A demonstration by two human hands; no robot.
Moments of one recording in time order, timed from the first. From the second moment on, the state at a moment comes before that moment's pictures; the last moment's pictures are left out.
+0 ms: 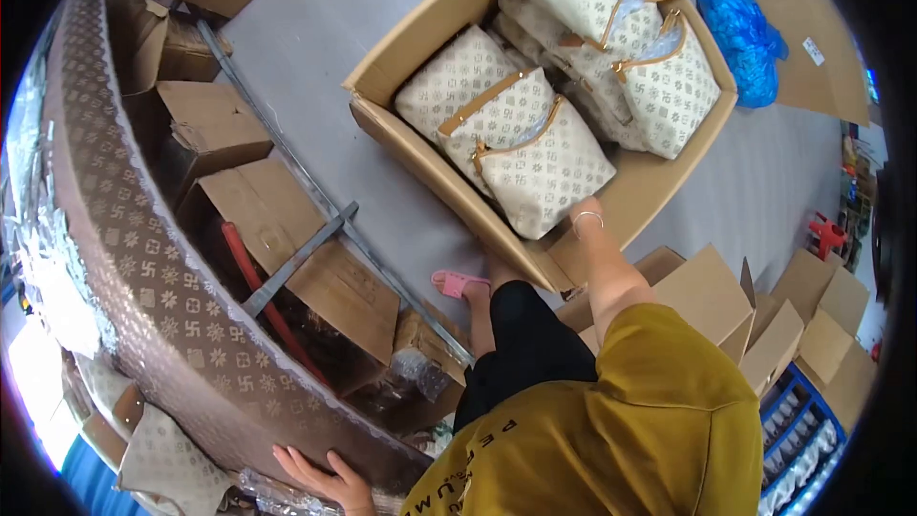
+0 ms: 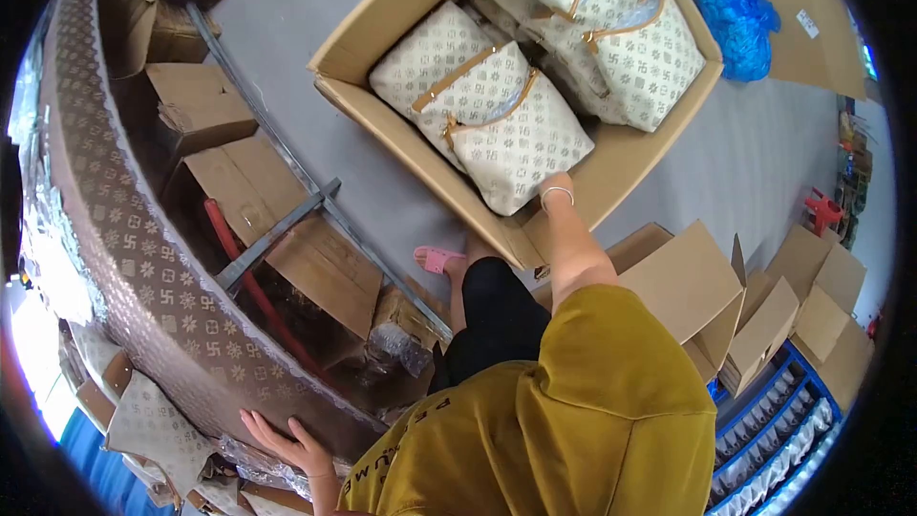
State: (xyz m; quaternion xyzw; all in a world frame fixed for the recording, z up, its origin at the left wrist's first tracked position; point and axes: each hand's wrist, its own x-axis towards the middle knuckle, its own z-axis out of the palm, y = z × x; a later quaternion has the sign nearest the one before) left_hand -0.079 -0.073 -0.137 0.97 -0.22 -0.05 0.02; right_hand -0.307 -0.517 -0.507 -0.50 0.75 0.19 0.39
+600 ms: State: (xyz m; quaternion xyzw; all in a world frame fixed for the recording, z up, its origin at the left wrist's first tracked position) left_hand -0.079 -0.060 -0.140 0.97 -0.22 -0.04 0.08; right_hand -0.213 -0.537 -0.575 -0.86 0.17 0.46 0.14
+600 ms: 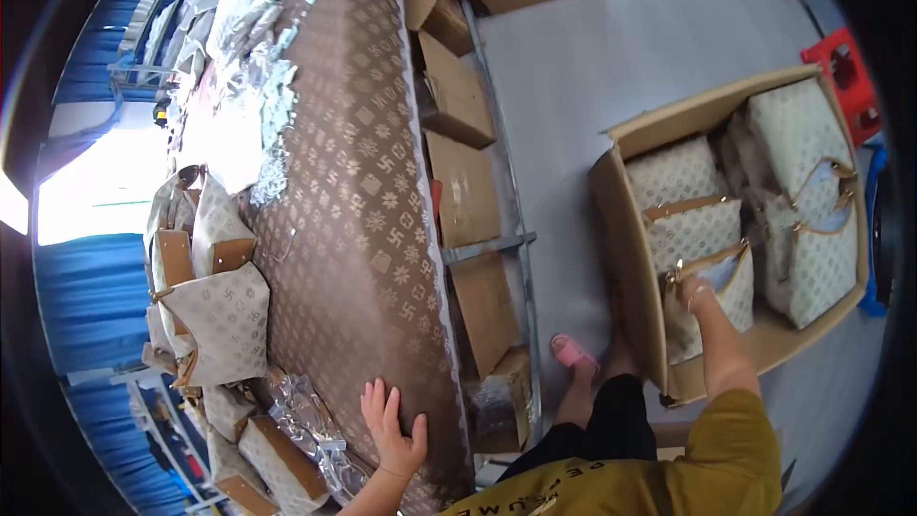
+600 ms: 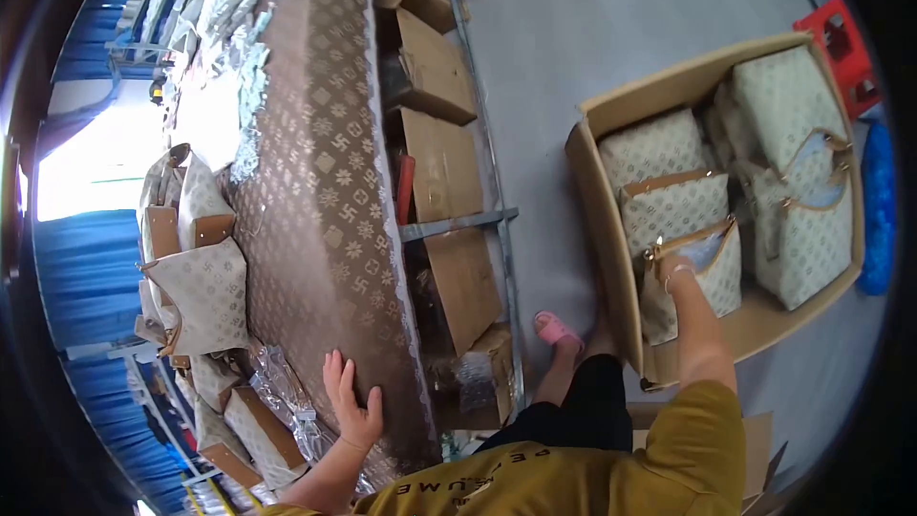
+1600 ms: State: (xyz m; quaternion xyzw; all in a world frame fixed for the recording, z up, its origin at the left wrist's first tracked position) left_hand -0.195 0.078 -0.072 0.77 0.00 0.04 0.64; right_hand -0.082 -0.154 0.061 -0.87 -0.47 -0.03 0.18
